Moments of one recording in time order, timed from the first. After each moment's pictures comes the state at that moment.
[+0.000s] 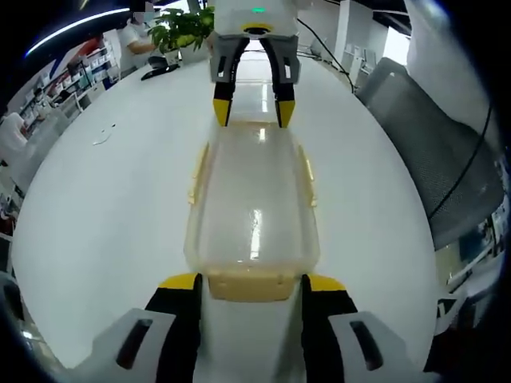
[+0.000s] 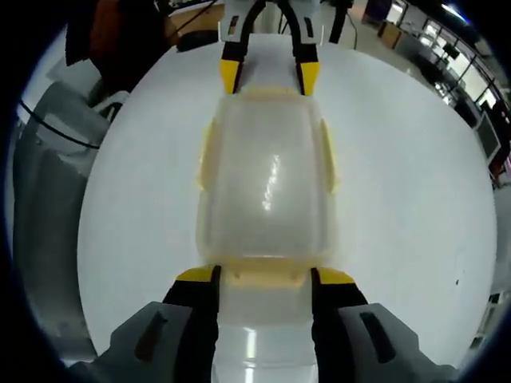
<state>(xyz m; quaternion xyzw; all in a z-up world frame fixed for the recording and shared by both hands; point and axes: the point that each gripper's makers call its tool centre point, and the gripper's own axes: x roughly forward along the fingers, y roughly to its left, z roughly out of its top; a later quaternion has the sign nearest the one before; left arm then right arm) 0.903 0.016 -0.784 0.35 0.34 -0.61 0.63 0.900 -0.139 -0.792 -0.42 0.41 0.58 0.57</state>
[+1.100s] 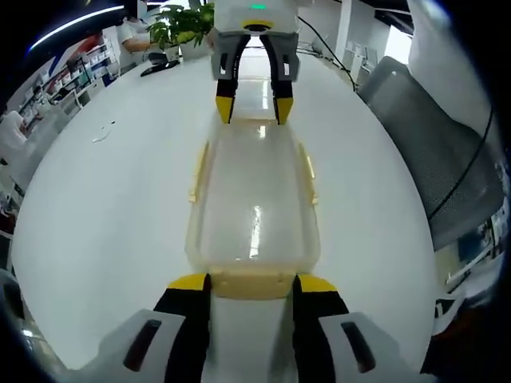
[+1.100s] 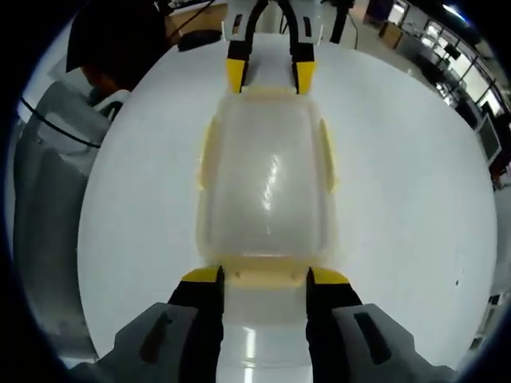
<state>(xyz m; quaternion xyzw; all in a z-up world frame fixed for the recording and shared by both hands) 0.901 0.014 -0.782 0.35 0.35 -0.60 0.63 0.897 -0.141 -0.791 -0.42 0.41 0.58 0.57</state>
